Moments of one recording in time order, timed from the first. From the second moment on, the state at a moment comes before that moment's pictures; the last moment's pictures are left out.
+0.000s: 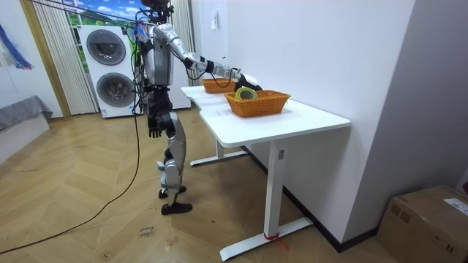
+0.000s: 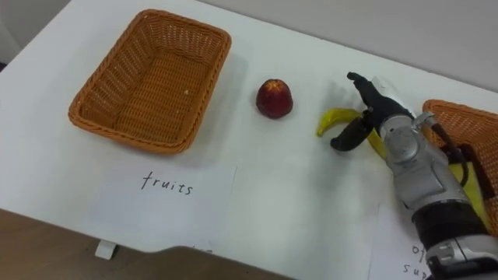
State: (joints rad) left arm 0.19 0.32 0.02 1.14 -0.13 0.12 0.03; right arm -0.49 -0.55 0.22 0.62 -0.36 0.15 0.09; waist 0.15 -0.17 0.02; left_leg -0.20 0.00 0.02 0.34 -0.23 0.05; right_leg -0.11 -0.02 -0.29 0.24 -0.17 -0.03
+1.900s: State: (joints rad) left arm 0.14 0.38 -0.05 1.16 -0.12 0.12 -0.01; right arm -0.49 -0.64 0.34 0.65 -0.44 0.14 0.31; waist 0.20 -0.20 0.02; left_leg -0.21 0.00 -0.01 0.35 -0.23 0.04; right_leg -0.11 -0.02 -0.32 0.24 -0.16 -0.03
